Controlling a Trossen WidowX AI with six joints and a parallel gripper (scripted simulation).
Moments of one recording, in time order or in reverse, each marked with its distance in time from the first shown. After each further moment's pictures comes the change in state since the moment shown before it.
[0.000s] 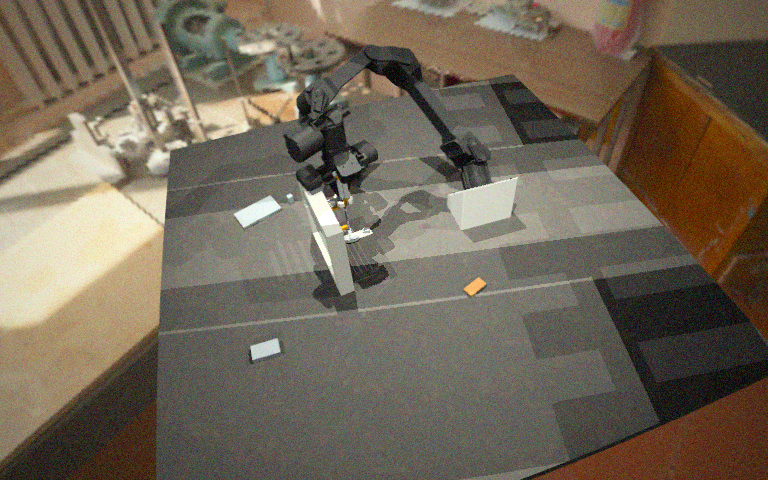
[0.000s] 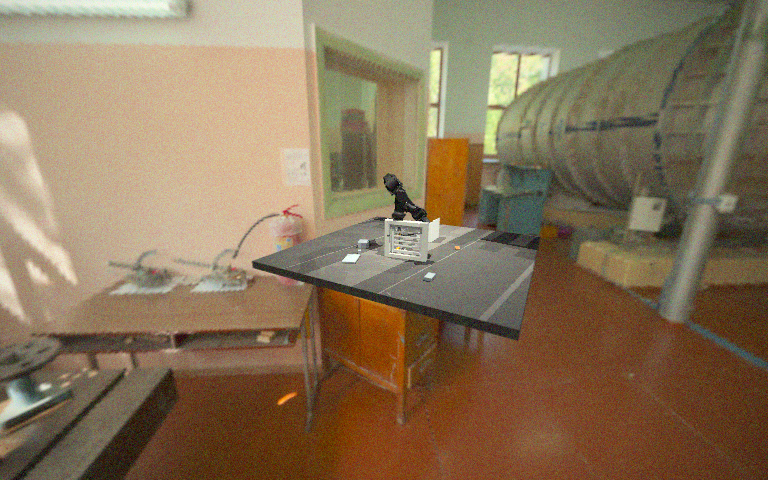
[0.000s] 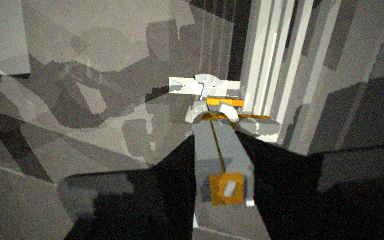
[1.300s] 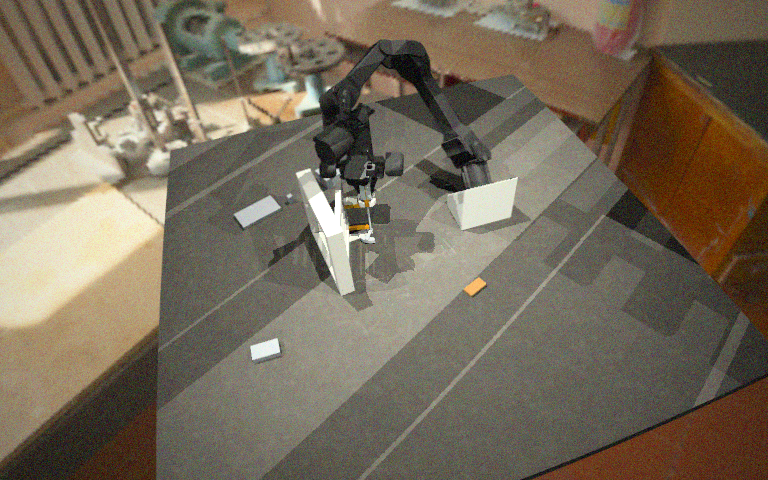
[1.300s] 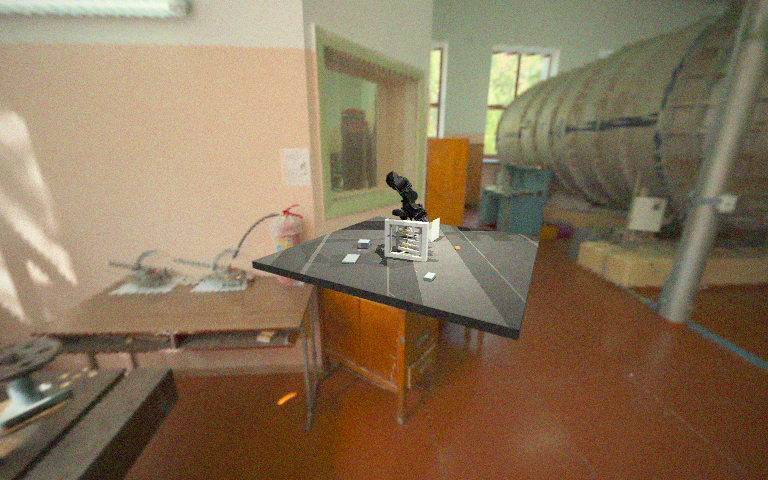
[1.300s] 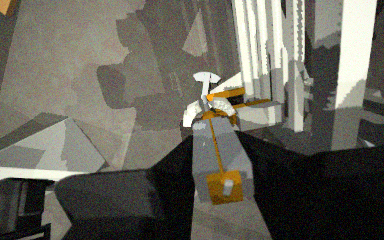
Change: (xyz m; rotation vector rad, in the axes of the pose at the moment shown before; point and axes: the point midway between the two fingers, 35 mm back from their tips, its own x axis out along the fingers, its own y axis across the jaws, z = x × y) arm 0.000 0.044 0.035 0.642 0.004 0.013
